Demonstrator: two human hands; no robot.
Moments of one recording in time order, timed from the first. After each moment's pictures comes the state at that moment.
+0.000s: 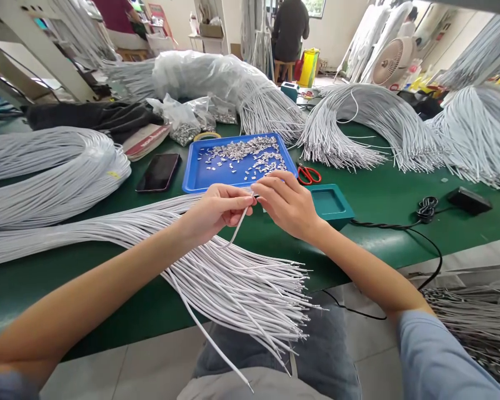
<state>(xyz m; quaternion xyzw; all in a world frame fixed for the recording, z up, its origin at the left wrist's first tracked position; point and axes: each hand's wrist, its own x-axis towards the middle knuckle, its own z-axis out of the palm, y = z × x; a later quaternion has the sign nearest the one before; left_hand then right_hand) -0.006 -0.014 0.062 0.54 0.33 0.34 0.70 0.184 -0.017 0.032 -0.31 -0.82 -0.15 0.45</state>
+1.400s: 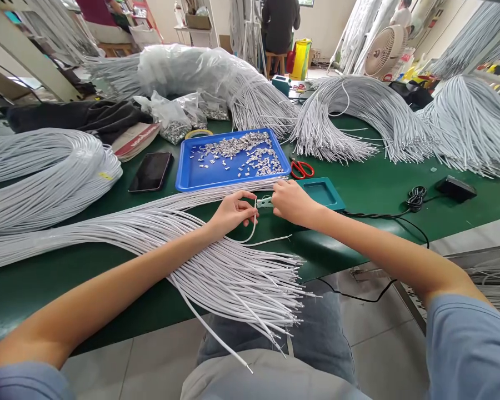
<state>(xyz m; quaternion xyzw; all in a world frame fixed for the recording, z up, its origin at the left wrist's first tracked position) 0.015 0.000 -0.007 0.58 0.40 0.34 0.62 0.195 -0.010 0.041 -0.48 -0.86 -0.10 -0.14</state>
